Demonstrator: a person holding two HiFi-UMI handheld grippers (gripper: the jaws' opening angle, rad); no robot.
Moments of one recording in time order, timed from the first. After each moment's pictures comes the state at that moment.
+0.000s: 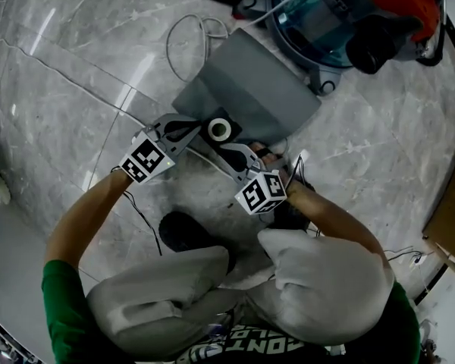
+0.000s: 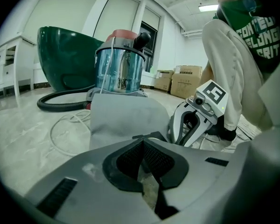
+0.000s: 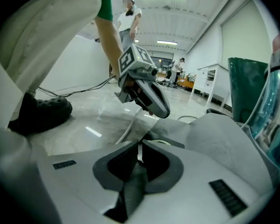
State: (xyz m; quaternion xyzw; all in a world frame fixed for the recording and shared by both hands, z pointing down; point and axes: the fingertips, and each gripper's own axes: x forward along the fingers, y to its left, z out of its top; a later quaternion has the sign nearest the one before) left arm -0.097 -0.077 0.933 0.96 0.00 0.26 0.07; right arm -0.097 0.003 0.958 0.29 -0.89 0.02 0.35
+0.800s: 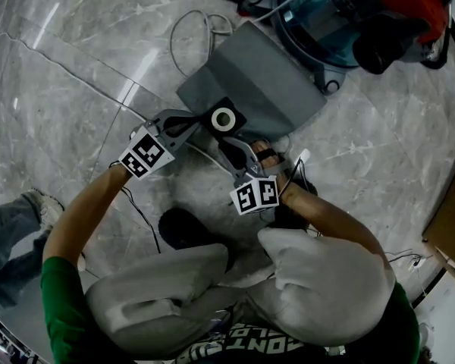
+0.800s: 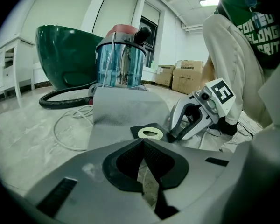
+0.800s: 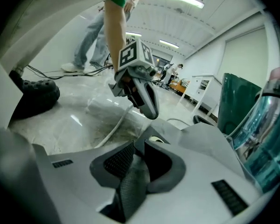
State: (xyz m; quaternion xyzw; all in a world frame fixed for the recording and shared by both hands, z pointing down) left arm -0.107 -0.079 0.947 0.95 0.00 0.29 0.07; right arm -0.090 -0.008 0.962 0.35 -0.85 -0.06 0.39
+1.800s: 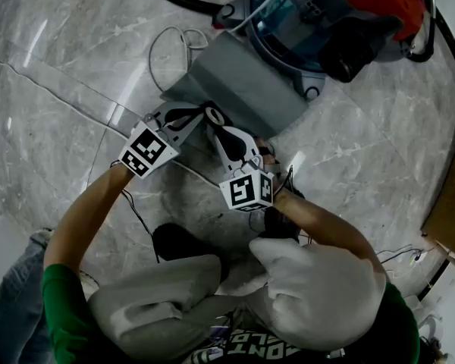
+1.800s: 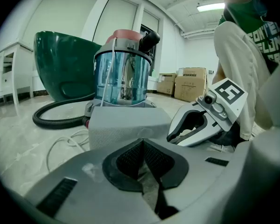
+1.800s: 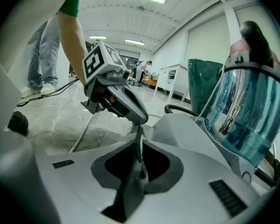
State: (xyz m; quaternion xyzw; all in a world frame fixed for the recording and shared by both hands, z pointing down) left arm -0.031 -0.120 0.910 0.97 -0.01 0.24 0.05; right arm -0.028 -0.068 0.922 0.50 -0.80 0.04 0.33
